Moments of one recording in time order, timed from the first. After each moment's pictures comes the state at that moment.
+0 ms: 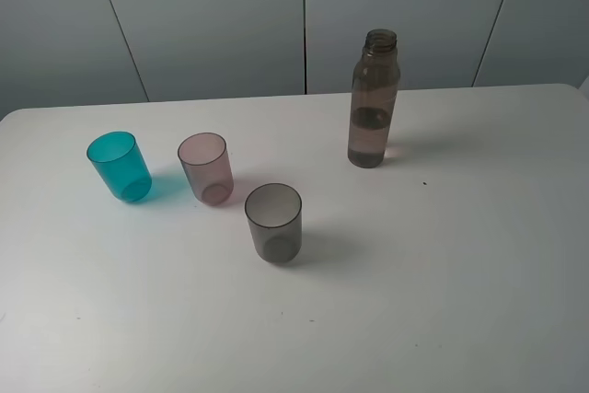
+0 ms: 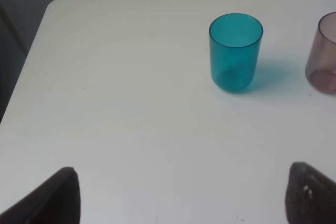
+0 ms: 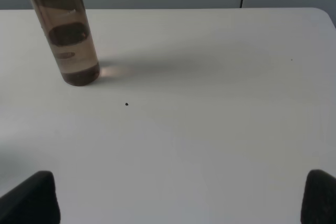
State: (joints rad) left arm 0.03 0.00 -0.51 0.03 1.09 0.03; right arm 0.03 0.00 -0.51 0.01 1.10 0.00
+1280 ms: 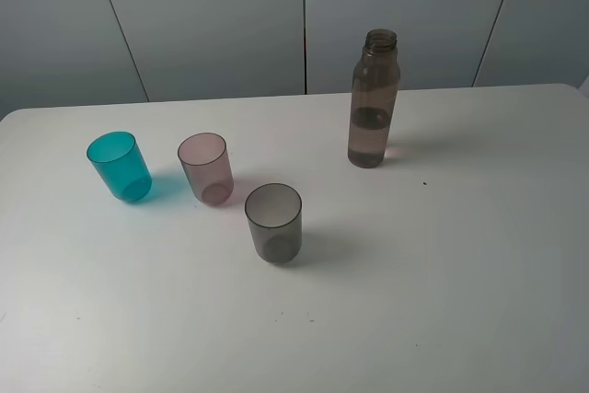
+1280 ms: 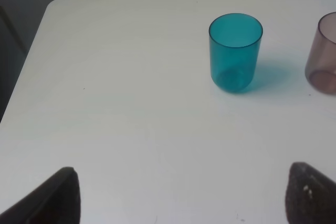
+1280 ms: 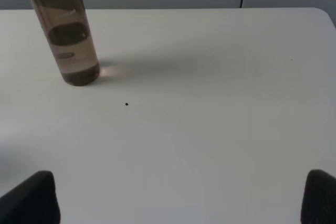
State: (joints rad) left arm 0.03 0.00 -0.51 0.03 1.09 0.03; right arm 0.03 0.00 -0.51 0.01 1.10 0.00
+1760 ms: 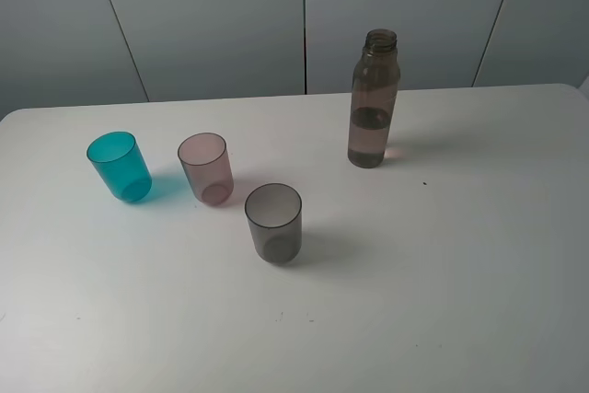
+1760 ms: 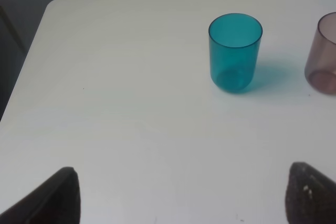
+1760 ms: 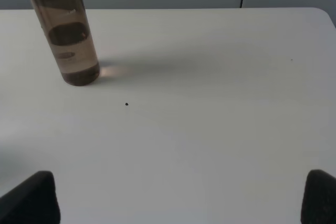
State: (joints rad) left arm 0.03 0.00 -0.51 0.03 1.09 0.03; right arm 0.03 0.00 -0.51 0.01 1.10 0.00
